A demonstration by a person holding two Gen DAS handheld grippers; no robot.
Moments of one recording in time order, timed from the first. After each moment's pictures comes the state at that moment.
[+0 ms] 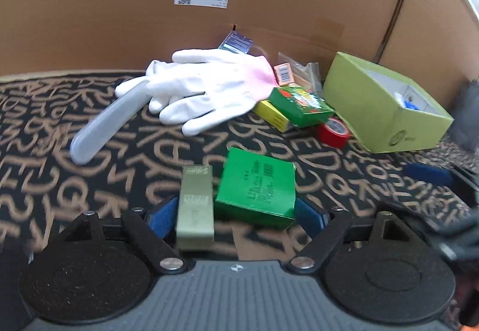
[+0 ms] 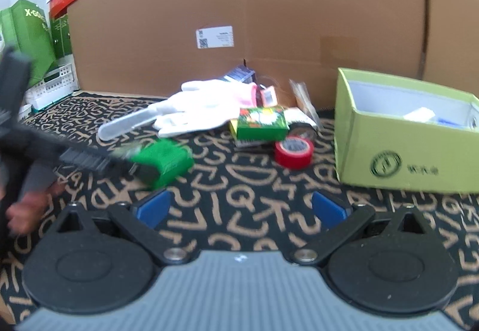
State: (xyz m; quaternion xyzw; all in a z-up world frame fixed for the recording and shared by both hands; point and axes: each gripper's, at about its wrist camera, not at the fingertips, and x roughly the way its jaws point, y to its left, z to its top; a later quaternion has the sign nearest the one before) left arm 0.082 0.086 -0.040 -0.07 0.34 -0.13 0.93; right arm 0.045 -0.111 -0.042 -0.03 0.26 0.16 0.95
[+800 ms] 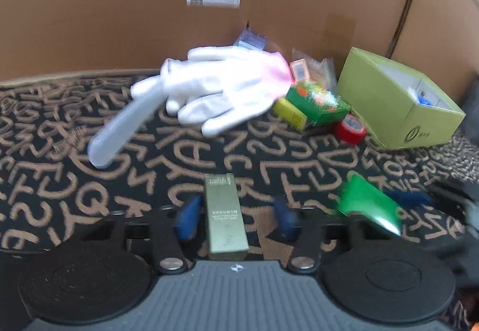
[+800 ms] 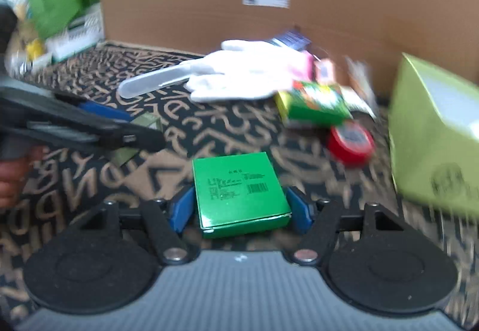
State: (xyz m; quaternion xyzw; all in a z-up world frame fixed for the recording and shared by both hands) left arm 0.095 0.088 -0.042 -0.03 0.35 -0.11 0.93; right arm 0.052 -0.081 -0.062 -0.06 0.34 0.22 0.91
